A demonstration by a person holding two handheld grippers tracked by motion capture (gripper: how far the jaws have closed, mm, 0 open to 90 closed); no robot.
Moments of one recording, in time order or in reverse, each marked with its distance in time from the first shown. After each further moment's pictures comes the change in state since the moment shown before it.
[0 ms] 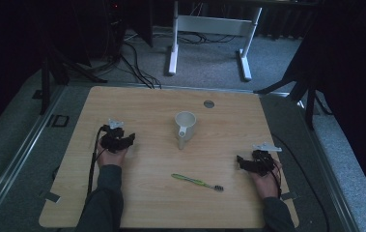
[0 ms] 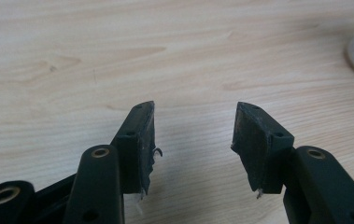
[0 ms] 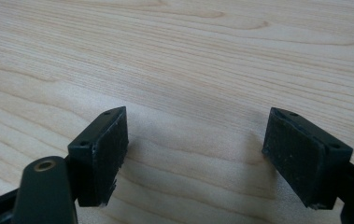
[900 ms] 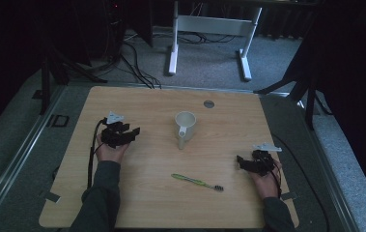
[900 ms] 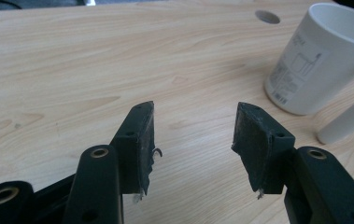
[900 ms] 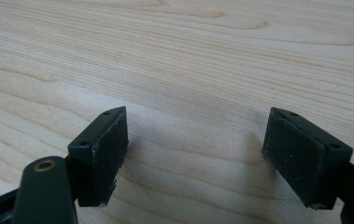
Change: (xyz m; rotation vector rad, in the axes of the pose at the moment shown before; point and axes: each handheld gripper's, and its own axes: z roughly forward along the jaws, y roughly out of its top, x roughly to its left) left arm -0.011 0.027 -0.024 -0.078 -0.152 0.051; right arm 0.000 0.000 0.000 0.000 0.000 0.000
